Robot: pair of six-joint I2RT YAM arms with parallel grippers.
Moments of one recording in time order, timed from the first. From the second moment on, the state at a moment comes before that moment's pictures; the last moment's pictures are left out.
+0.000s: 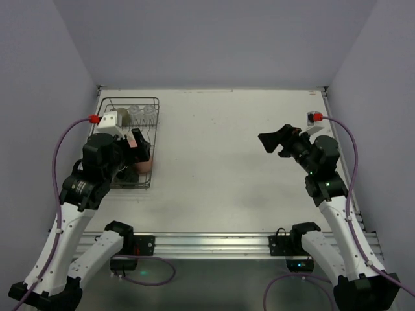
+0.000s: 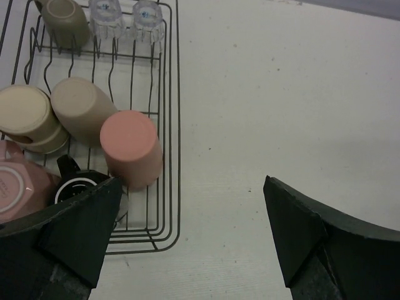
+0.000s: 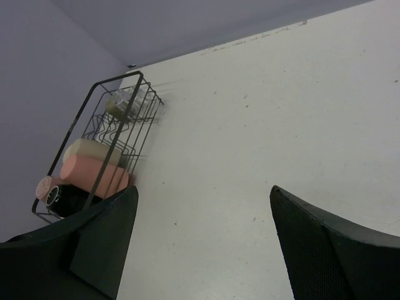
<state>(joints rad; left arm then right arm) -0.31 0.73 1.03 -0.70 -0.15 -0.35 0.15 0.78 0.73 -0.10 -0.31 0.56</state>
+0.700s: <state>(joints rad) -0.31 0.94 0.92 -0.65 -0.34 -0.43 0.15 0.86 0.73 -0.11 -0.34 0.56</state>
